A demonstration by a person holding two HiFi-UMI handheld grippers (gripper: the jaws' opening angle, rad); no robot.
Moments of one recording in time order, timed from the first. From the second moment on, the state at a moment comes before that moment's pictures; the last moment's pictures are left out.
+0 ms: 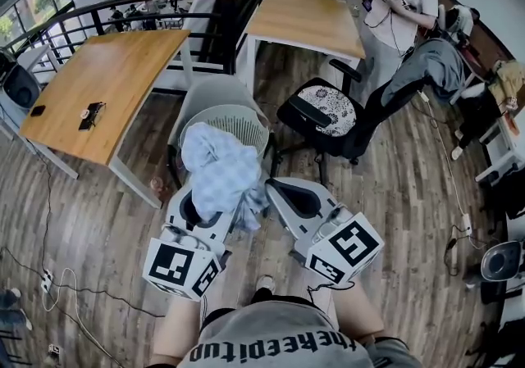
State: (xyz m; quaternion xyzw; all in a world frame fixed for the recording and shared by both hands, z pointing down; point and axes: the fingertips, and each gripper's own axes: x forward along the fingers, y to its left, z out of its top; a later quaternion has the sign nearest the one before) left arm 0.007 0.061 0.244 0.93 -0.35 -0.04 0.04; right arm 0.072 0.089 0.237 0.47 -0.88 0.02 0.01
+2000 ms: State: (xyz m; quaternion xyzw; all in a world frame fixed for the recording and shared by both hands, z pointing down) left arm -0.050 -0.133 0.267 0.95 -0.30 0.00 0.05; right arm 0.016 -0.095 0.271 0.52 -0.85 0.07 0.00
